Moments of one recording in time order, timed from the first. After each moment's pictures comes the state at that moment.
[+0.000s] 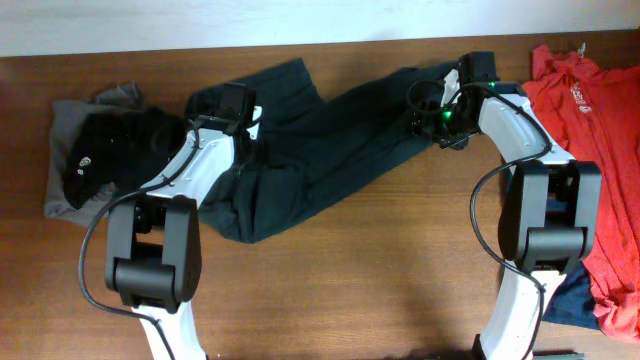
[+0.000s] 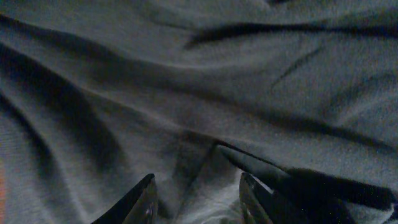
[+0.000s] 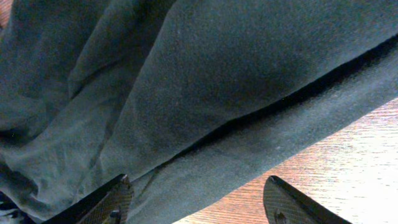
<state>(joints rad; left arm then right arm) -0.22 2.07 1.47 -0.63 -0.02 -0.09 -0.04 2.15 1.65 -0.75 -0.36 0.27</state>
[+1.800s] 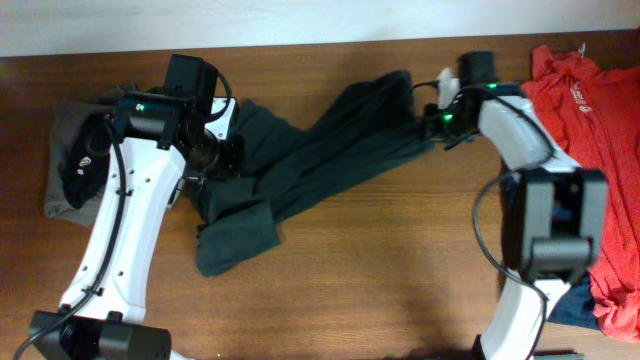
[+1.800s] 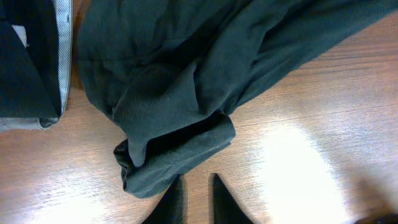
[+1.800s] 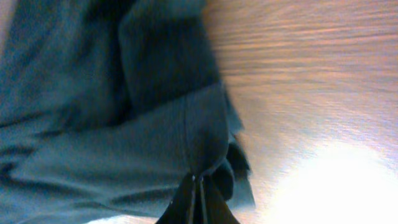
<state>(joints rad) -0.20 1.68 1.73 -1.38 0.09 -0.10 -0.05 2.06 1.62 -0.76 -0.28 0.08</state>
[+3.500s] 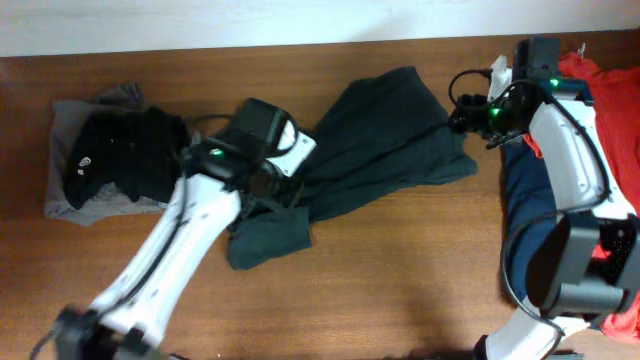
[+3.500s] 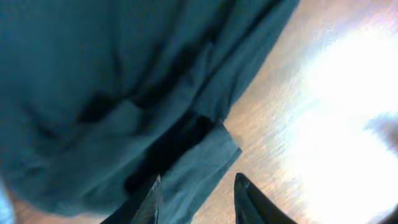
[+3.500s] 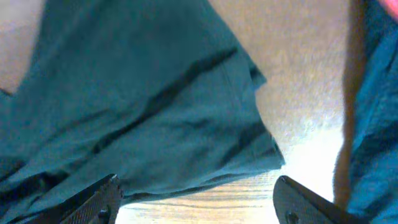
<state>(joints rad) -0.45 1.61 1.41 -1.01 0.12 0.18 -0.14 1.89 1.62 -0.94 -0.24 0.11</state>
